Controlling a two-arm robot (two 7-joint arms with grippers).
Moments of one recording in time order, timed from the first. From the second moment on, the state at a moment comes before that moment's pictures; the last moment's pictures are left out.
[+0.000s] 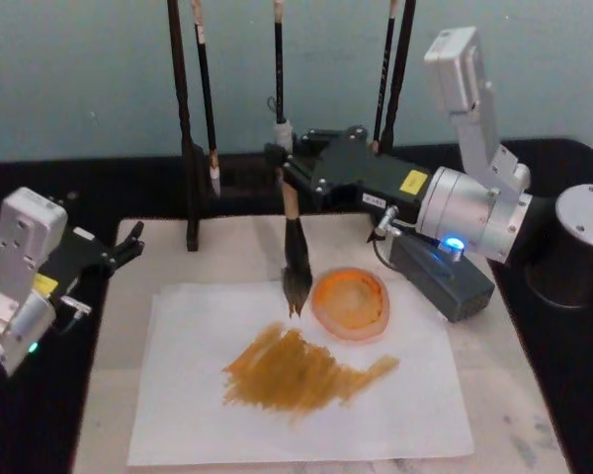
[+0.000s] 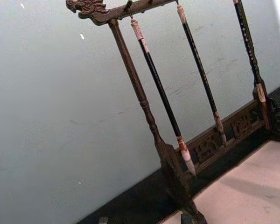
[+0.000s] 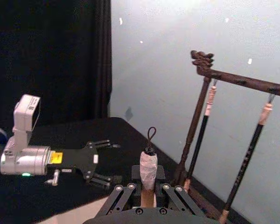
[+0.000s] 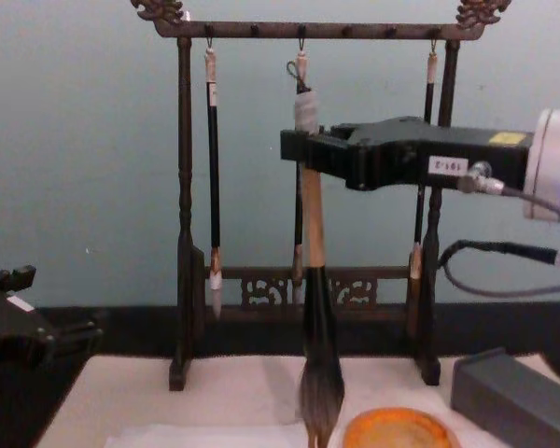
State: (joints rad) left arm -0.20 0.60 0.45 -1.41 -0.25 -0.12 0.03; right arm 0.53 0.51 -0.65 -1.54 0.59 0.06 0.49
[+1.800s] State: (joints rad) left arm -0.20 0.60 0.45 -1.41 -0.25 -0.12 0.03; right arm 0.54 0.47 -0.66 -1.54 0.59 0.07 0.55
